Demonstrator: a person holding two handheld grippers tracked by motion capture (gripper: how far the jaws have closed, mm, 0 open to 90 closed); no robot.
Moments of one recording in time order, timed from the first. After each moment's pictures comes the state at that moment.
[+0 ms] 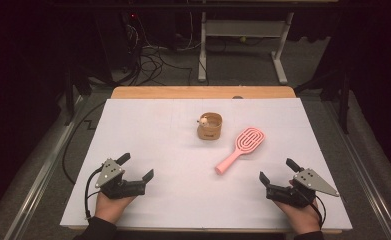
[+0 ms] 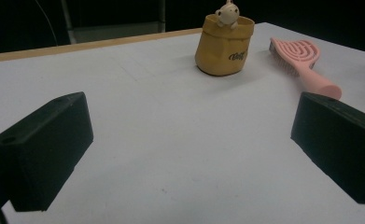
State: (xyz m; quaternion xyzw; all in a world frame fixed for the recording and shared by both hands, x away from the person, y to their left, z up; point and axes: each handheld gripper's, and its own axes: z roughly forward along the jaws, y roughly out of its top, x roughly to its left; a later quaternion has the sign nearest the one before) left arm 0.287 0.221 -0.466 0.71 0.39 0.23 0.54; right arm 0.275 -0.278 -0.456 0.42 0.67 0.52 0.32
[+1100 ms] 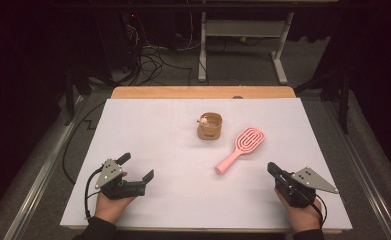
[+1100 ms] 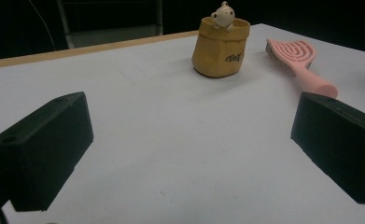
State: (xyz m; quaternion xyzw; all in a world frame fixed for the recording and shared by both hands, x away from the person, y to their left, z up) left arm 0.286 0.220 -0.466 0.71 0.38 0.24 0.55; right arm 0.273 -0.275 -0.448 0.42 0.70 0.49 0.31
